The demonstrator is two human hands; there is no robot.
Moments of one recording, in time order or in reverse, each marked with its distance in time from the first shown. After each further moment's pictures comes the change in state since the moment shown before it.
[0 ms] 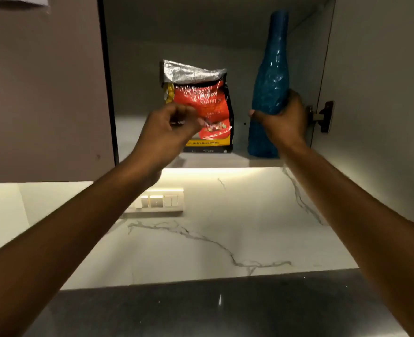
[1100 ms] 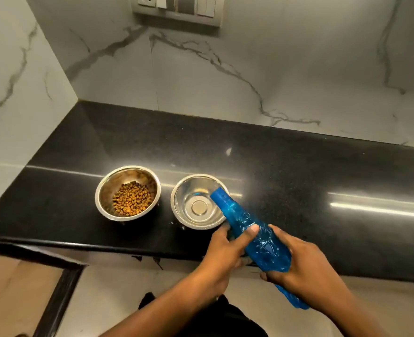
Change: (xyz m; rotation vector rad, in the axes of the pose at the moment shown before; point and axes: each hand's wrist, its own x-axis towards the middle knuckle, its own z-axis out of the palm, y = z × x) left_hand -0.467 -0.196 0.134 -0.690 -0.035 -1.245; right_hand -0.475 0.151 -0.194 -0.590 -1.264 0.410
